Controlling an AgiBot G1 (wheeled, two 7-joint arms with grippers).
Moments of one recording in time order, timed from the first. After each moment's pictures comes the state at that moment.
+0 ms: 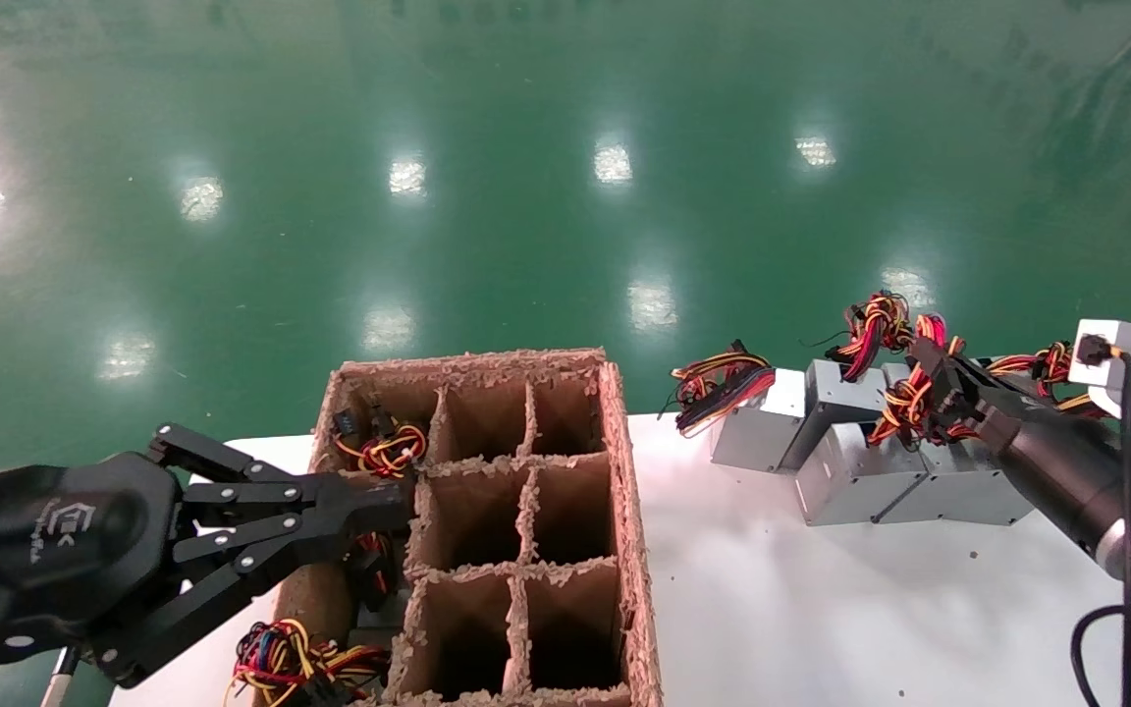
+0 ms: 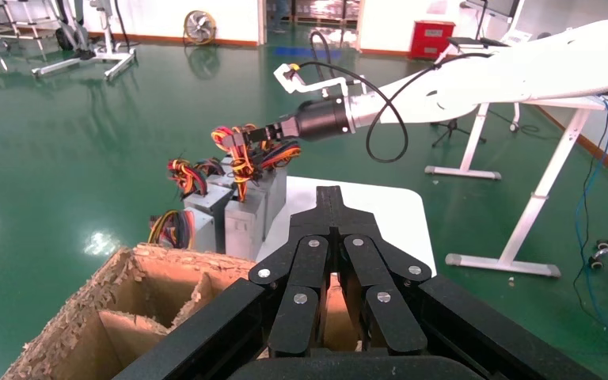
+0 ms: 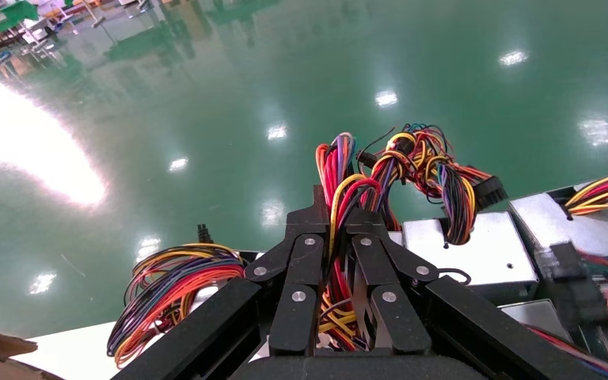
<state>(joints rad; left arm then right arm) -1.10 0.54 0.44 -1.24 0.61 1.42 -0.09 0.81 -0.65 -0.55 1.29 -0.79 -0.02 0.50</state>
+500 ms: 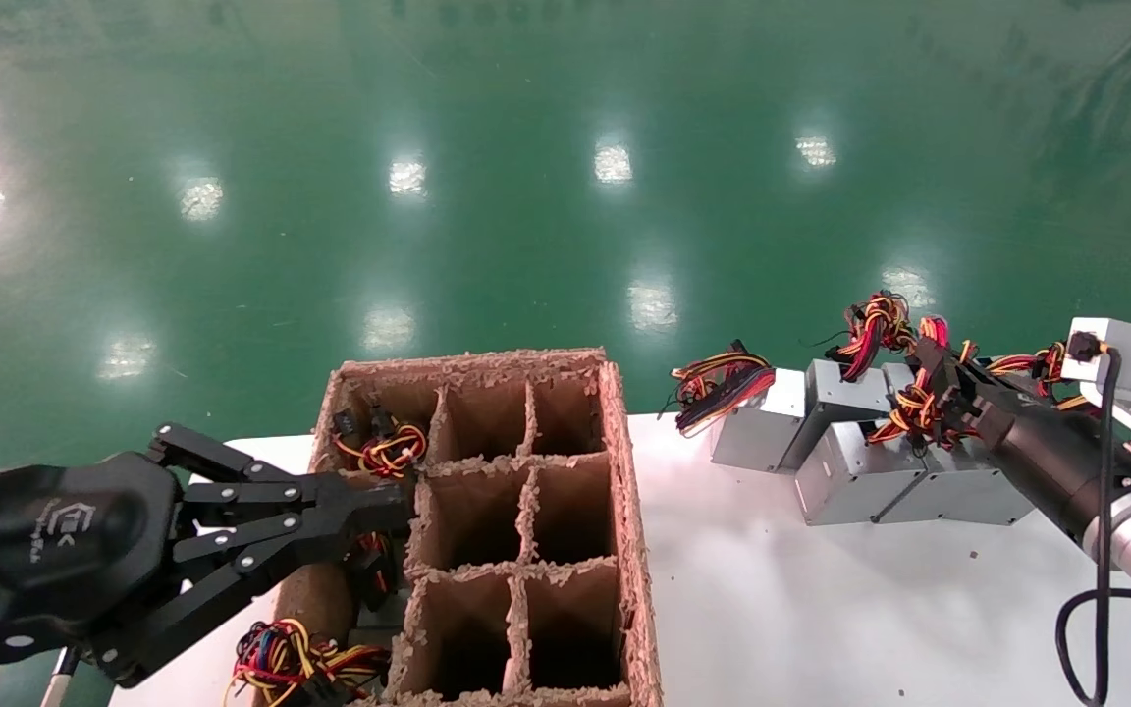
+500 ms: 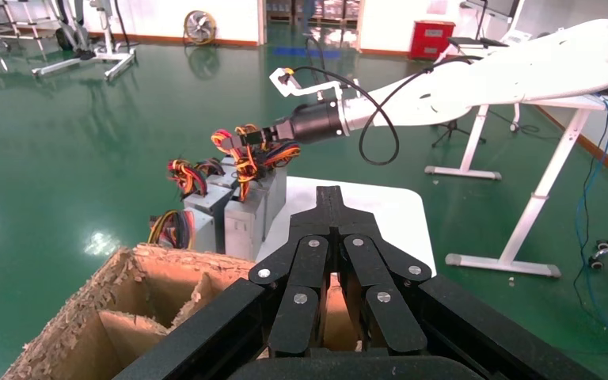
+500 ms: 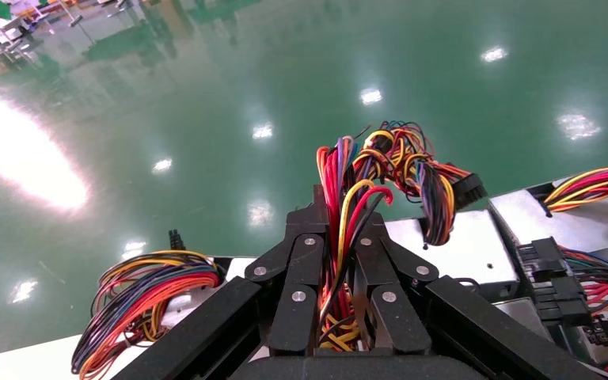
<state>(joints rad) -1.10 0.54 0.44 -1.24 0.61 1.42 -0.09 0.88 -0.65 -0.64 1.25 -0.78 0.02 0.51</state>
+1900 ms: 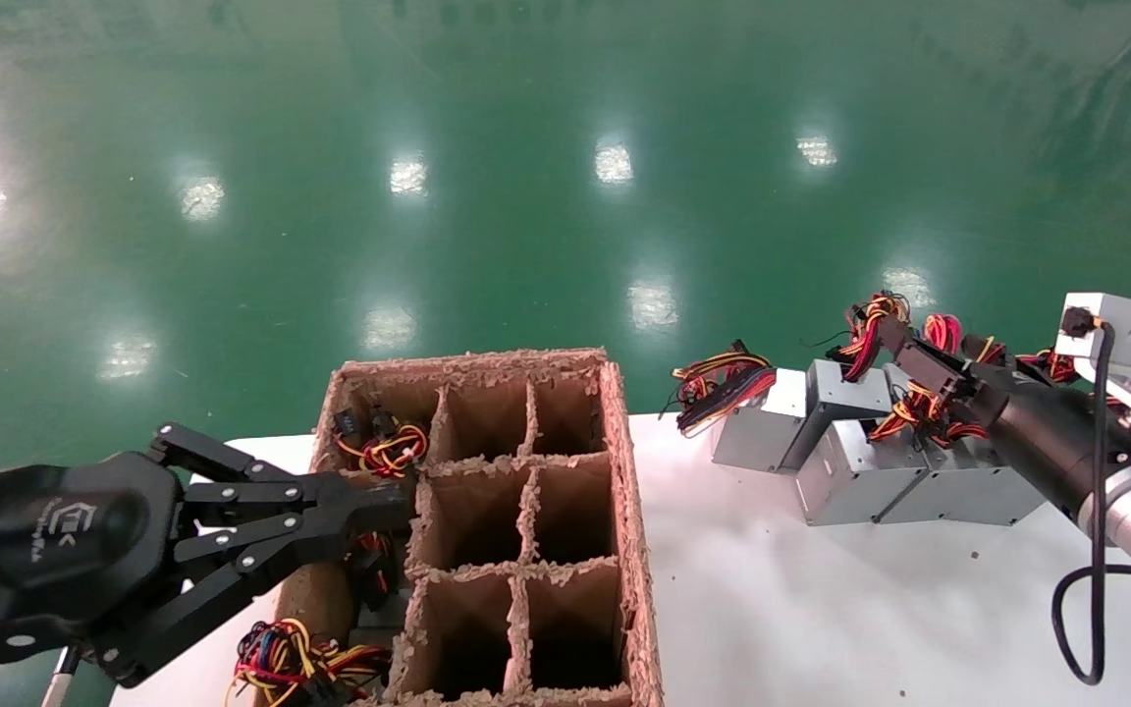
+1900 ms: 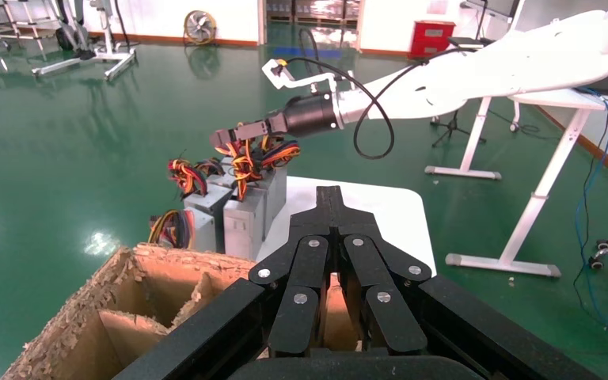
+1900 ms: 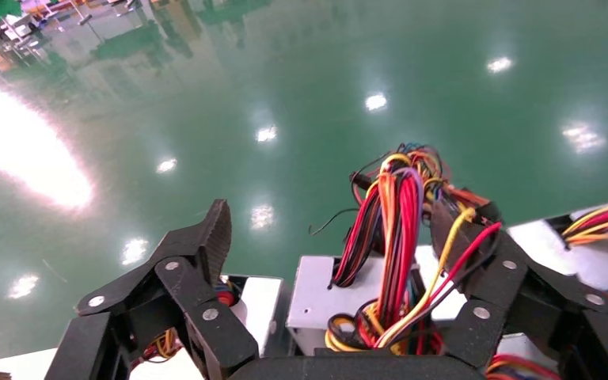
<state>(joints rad) -1.10 0.54 0.44 -1.24 0.61 1.42 -0.09 0.96 -0.63 -0.72 1.28 -0.76 0.05 0.51</state>
